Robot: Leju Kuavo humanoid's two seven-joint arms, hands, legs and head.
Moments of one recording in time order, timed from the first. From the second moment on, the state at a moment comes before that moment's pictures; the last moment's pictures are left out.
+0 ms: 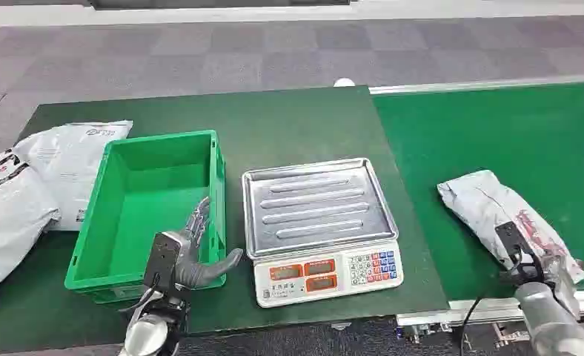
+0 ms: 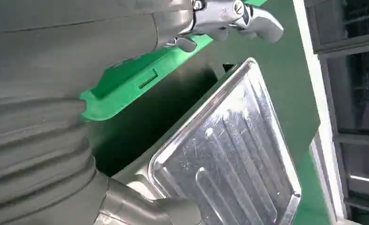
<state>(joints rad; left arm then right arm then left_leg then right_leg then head) -0.07 -0.08 -0.38 -1.36 -0.02 0.05 -0.18 -0.47 -0.35 -0.36 -0.37 0.81 -0.20 0.17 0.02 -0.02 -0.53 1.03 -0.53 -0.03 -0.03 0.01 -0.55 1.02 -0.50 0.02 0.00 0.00</state>
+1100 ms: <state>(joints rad) -0.06 -0.08 -0.38 -1.37 -0.01 0.05 -0.16 -0.44 -0.28 -0.36 -0.37 0.91 -0.25 0.18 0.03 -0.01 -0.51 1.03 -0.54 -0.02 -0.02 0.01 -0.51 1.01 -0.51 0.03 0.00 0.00</state>
